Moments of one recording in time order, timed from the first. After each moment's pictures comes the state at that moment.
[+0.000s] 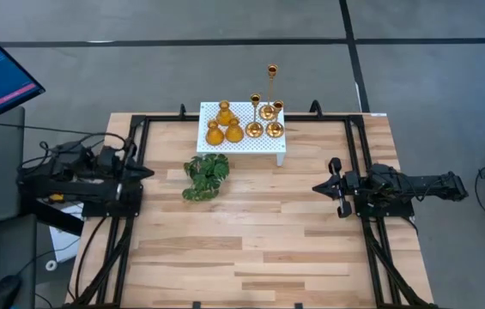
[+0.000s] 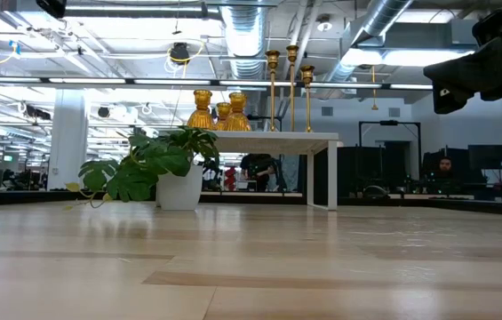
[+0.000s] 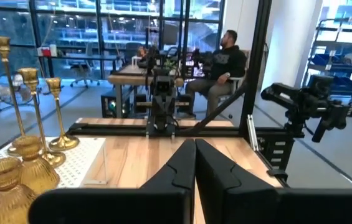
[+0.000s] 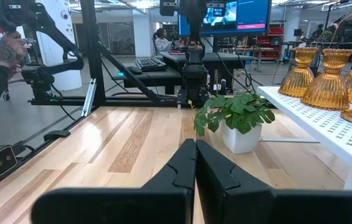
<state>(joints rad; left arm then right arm) -0.05 0.03 0.62 -0.43 0.02 -0.01 0.05 0.01 0.01 0.01 -0.02 0.00</state>
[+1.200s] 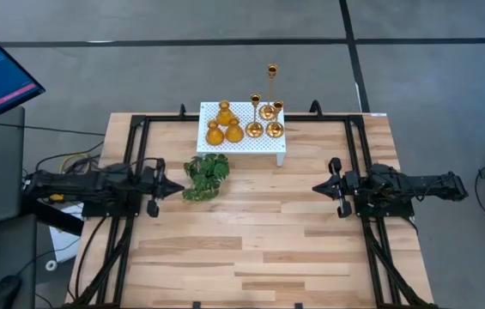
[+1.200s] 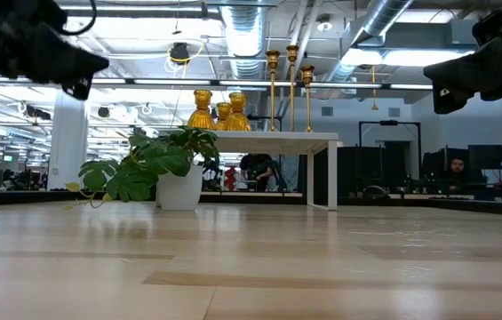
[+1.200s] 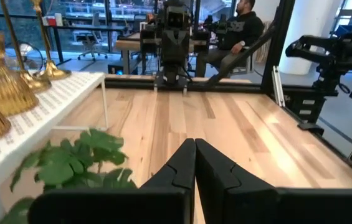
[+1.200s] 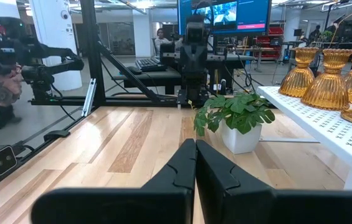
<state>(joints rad) -0.05 0.00 0.11 -0.02 -0.02 -0.01 0.05 0.01 0.01 0.01 -0.02 0.00</state>
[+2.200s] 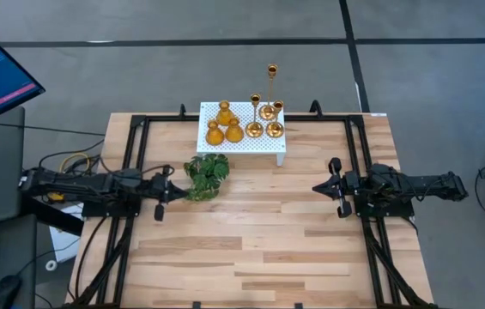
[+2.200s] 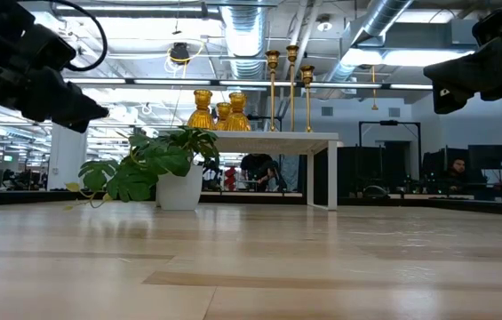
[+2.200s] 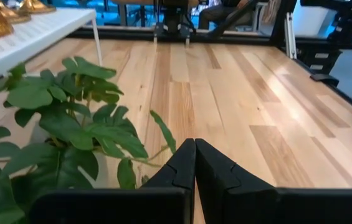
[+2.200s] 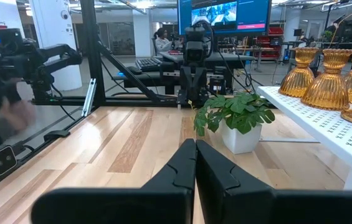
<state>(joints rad) -0.05 0.11 0.01 0.02 -0.01 -0.01 0.05 0.01 0.01 0.01 -0.02 0.00</state>
